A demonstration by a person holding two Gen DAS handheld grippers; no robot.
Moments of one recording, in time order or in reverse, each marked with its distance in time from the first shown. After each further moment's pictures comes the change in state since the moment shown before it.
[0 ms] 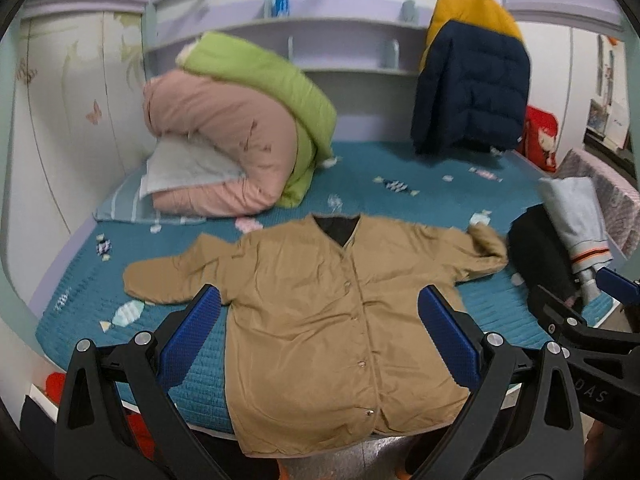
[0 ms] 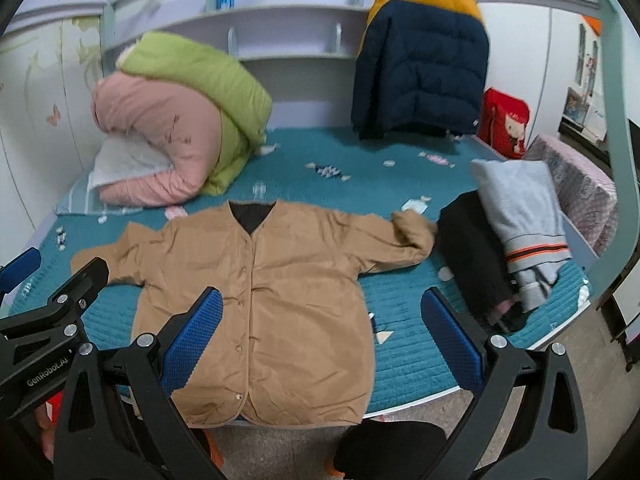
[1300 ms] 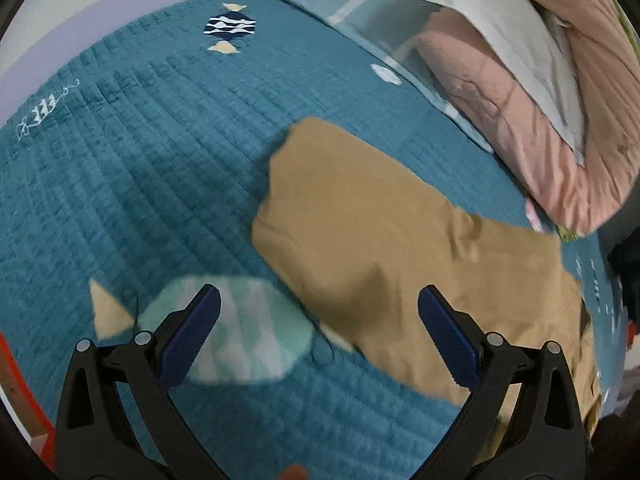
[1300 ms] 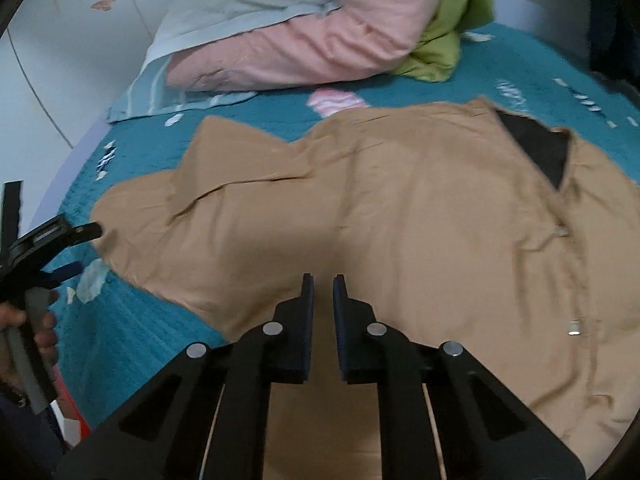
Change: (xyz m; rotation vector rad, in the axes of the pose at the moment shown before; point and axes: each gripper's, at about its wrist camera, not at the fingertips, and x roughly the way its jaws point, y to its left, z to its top) left arm 0.314 0.447 -0.109 -0.733 0.392 0.235; right arm 0.351 0.292 -0.002 -0.157 0.346 0.475
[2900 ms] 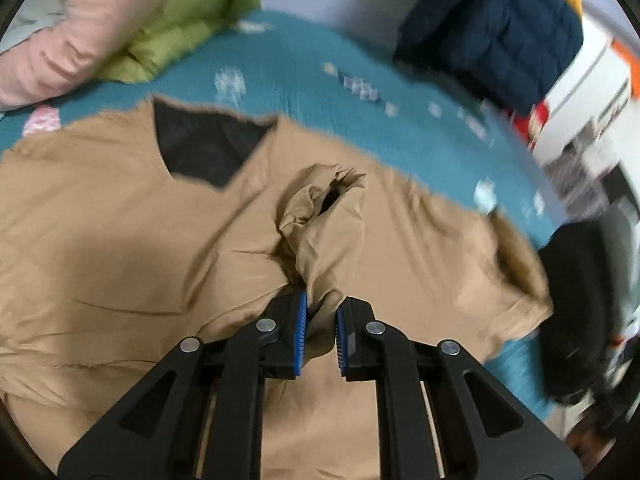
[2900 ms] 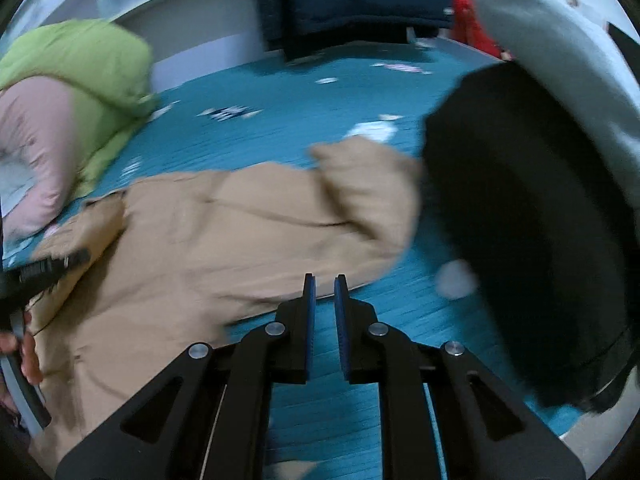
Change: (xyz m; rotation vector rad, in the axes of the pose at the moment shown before) left arm -0.003 -0.476 -0.280 0.666 0.142 -0.442; right arm -0.233 -0.385 -0.125 0.415 -0.237 -0.500
